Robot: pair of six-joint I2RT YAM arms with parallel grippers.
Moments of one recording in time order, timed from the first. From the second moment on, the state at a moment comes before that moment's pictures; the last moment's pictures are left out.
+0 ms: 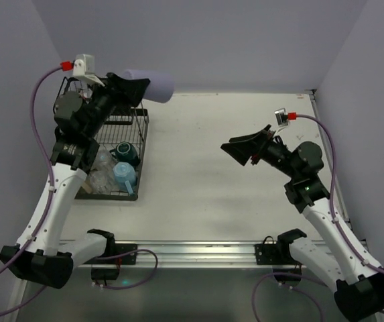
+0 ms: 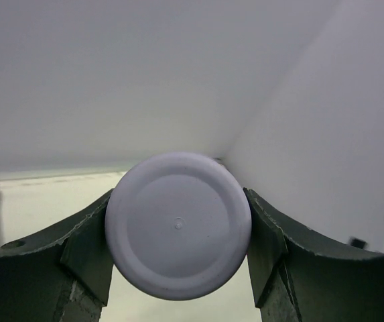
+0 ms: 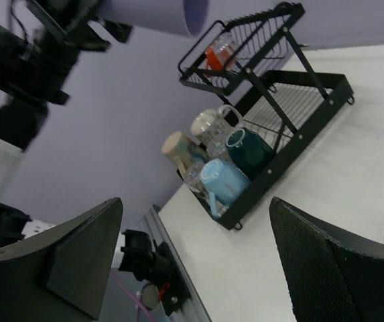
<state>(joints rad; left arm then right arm) -0.21 1.13 1.34 -0.04 0.21 -0.51 0.33 0.82 0.74 0.22 -0.62 0.81</state>
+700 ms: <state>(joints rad) -0.51 1.13 0.98 0.48 0.53 -0.83 0.44 1.02 0.79 0.53 -0.62 0.96</state>
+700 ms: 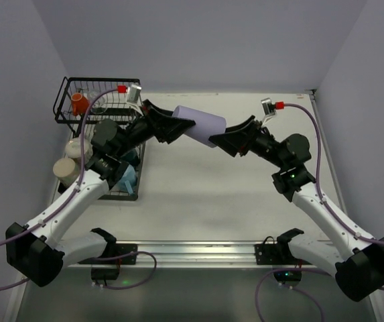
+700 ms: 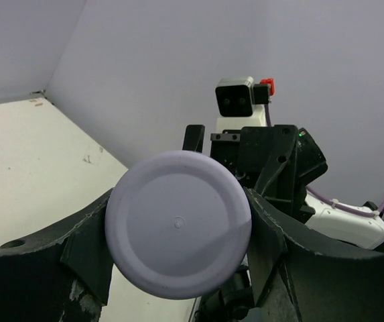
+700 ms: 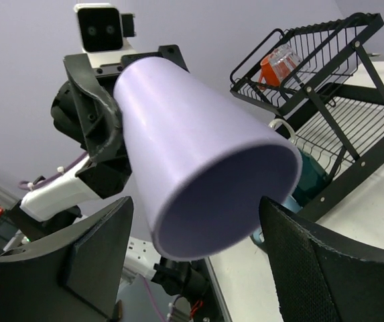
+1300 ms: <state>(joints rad) -0.56 1.14 0.95 0.26 0.45 -0.67 0.45 0.99 0.87 0.37 -0.55 0.86</state>
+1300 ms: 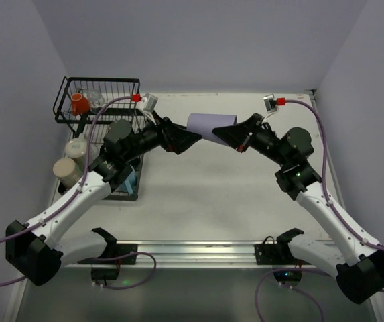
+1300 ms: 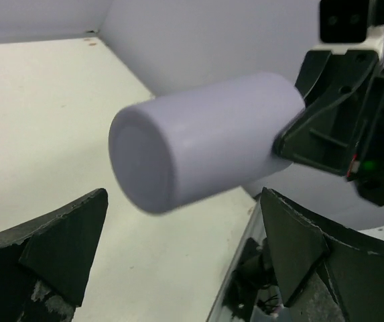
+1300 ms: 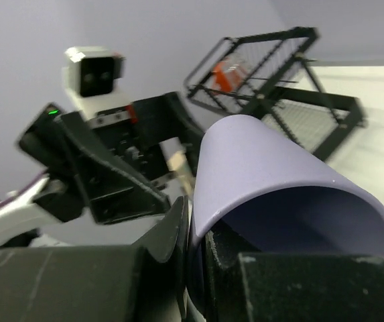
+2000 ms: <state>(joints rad) -0.57 0.69 0.79 -0.27 0.23 -0.19 0.26 1.67 1.54 -0.70 0.18 0.26</state>
